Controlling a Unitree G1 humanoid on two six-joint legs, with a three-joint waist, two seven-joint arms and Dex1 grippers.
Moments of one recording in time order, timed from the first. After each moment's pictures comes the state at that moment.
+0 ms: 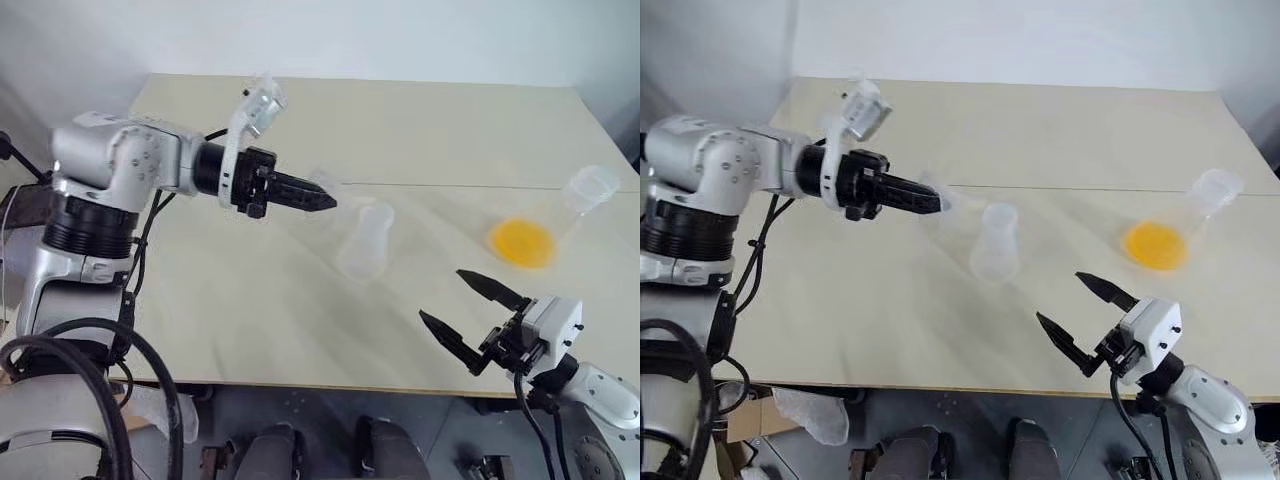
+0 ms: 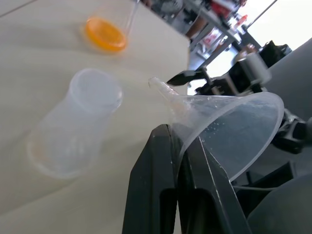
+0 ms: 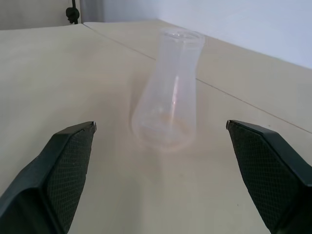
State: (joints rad) left arm -1.28 0.67 -0.28 0.28 -0.69 1.25 -1.13; right arm 0.29 -0.51 -0.27 -0.58 0.49 0.07 0.74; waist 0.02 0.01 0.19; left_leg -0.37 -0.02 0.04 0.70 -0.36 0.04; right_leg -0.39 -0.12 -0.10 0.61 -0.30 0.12
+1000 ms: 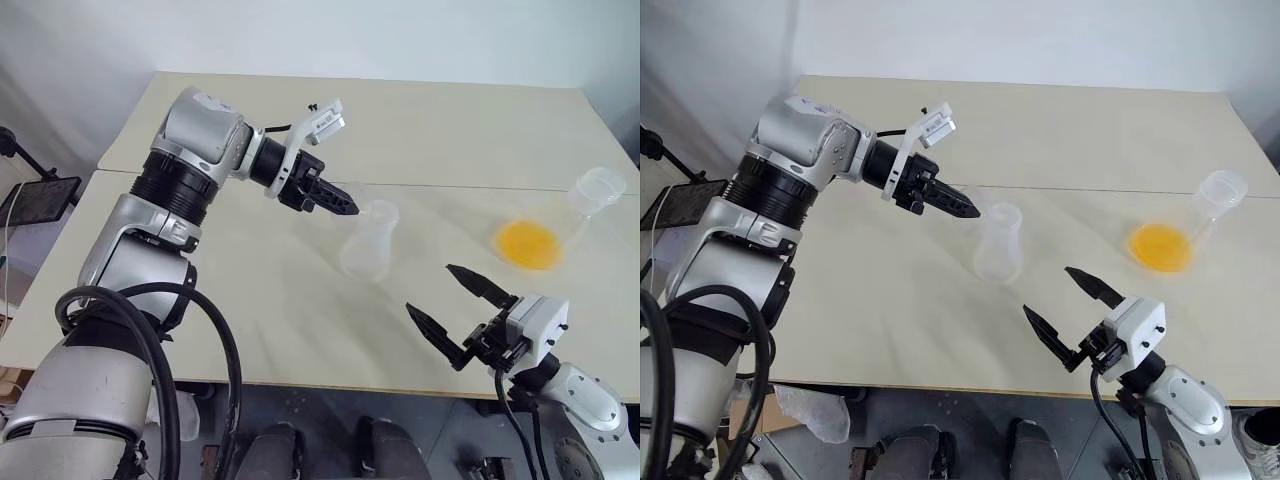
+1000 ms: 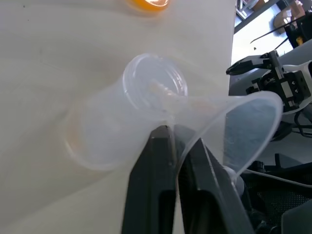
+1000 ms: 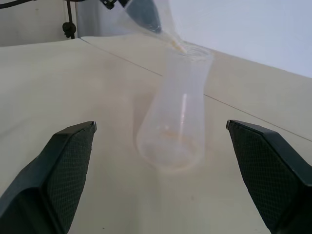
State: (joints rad) left arm -1.49 0.44 -0.44 0.66 -0.35 1.13 -1.27; right arm 0.27 -0.46 -0.17 -0.62 0.45 0.06 0.64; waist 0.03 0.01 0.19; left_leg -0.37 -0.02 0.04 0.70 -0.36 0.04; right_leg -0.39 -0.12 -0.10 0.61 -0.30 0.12
